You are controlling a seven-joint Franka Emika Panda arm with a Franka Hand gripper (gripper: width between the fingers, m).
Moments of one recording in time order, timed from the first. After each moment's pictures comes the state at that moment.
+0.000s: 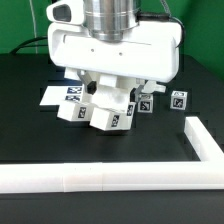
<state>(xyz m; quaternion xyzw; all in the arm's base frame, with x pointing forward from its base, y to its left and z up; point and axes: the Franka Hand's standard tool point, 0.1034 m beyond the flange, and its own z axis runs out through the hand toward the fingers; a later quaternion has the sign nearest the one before) 0.527 0.001 0.069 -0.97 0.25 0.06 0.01</state>
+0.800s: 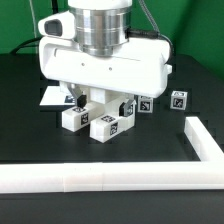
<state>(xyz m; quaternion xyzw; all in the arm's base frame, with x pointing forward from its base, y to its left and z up) 0.530 -0.013 0.050 -0.97 0.24 0.04 0.00</state>
